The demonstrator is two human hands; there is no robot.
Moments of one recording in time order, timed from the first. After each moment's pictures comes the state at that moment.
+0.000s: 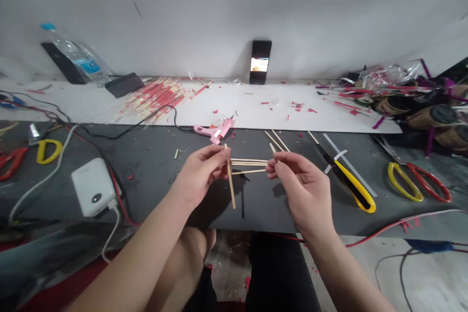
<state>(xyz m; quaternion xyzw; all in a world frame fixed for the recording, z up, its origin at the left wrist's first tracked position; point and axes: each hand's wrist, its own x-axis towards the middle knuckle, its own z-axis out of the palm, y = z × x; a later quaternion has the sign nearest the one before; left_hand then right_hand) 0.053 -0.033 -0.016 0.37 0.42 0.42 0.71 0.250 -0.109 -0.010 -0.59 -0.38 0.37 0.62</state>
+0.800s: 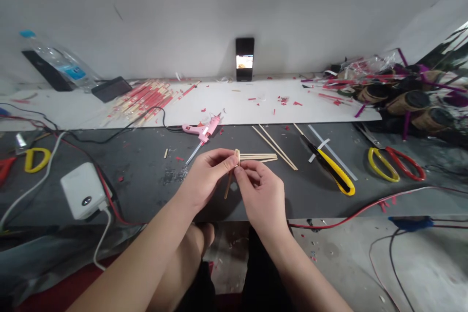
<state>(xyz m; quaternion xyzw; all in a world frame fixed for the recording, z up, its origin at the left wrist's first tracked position) 0.087 -0.054 -0.021 0.46 0.37 0.40 0.70 0.211 -0.127 -0.010 -0.65 -0.40 0.36 0.54</state>
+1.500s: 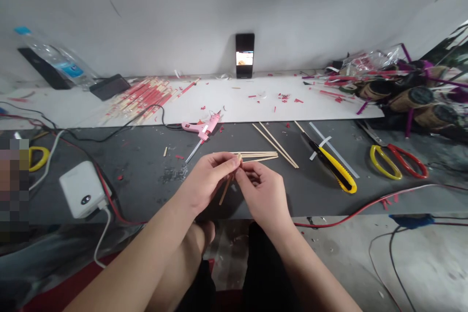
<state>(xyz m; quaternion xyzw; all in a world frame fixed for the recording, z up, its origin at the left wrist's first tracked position) 0.088 -0.059 -0.017 0.42 0.36 0.35 0.76 0.222 -0.126 -0.021 -0.63 -0.45 0.38 0.51</state>
